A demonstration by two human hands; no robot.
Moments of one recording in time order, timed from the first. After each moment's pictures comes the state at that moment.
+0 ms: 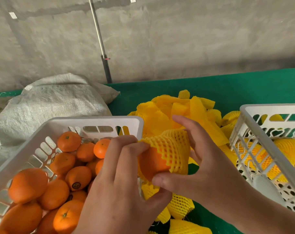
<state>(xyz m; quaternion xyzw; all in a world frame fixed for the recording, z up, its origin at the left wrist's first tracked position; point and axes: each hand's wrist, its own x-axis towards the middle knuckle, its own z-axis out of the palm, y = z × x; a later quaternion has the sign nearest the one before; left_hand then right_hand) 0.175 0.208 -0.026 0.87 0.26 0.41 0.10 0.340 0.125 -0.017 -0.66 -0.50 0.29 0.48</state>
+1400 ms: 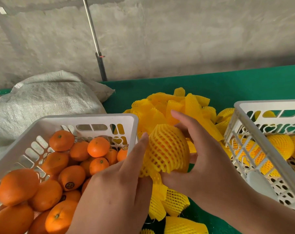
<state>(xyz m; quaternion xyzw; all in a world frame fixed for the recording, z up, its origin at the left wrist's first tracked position) 0.170 0.205 -0.023 0.91 0.31 0.25 0.13 0.350 0.125 -0.036 -0.69 -0.56 0.14 0.45</state>
